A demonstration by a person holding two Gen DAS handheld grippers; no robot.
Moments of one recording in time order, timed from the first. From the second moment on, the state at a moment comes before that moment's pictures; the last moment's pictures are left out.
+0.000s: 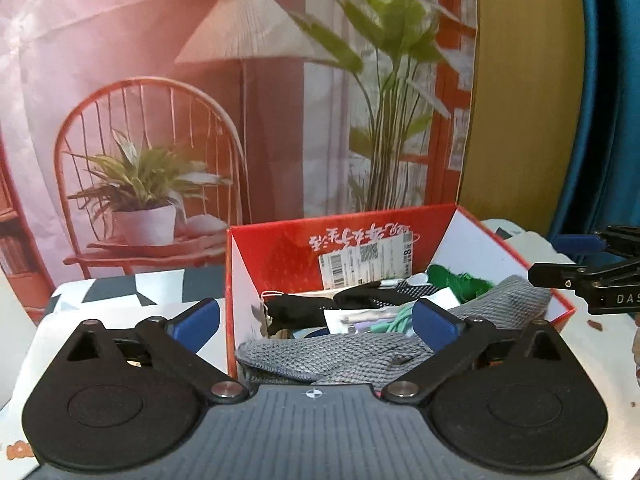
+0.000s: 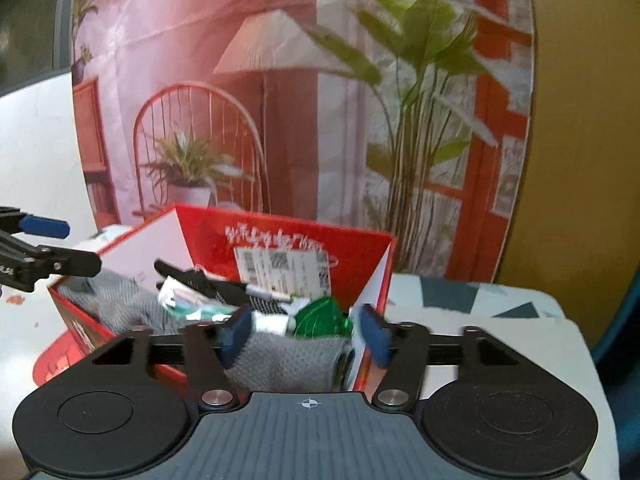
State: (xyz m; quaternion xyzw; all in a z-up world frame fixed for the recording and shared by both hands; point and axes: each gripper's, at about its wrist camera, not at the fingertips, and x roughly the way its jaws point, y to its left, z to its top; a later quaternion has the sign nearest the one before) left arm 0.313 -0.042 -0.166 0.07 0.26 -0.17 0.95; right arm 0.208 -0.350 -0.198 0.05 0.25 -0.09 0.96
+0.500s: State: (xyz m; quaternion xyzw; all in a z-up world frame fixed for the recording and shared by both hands) left arm 0.210 -0.021 -0.080 0.03 0.22 -0.11 0.97; right arm 0.141 -0.307 -0.108 0.09 0.20 -0.13 0.97
